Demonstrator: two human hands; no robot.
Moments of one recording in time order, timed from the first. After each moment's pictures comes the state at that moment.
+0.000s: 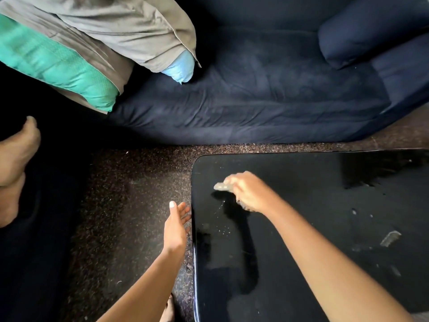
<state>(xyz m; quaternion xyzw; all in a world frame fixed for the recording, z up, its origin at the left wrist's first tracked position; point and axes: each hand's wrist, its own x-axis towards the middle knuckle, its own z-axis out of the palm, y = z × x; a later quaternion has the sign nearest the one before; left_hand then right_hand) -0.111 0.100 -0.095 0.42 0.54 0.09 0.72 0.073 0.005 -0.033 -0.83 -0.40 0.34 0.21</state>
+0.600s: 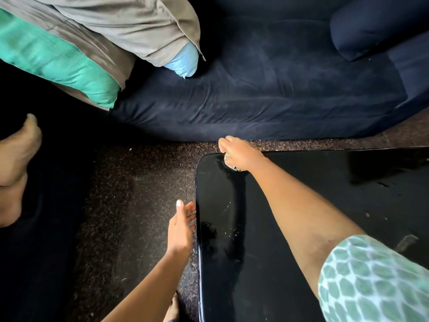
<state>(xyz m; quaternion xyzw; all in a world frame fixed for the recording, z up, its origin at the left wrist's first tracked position) -0.109 0.104 -0.098 0.47 0.53 0.09 0.70 0.139 0.091 -0.071 -0.84 -0.50 0.21 0.02</state>
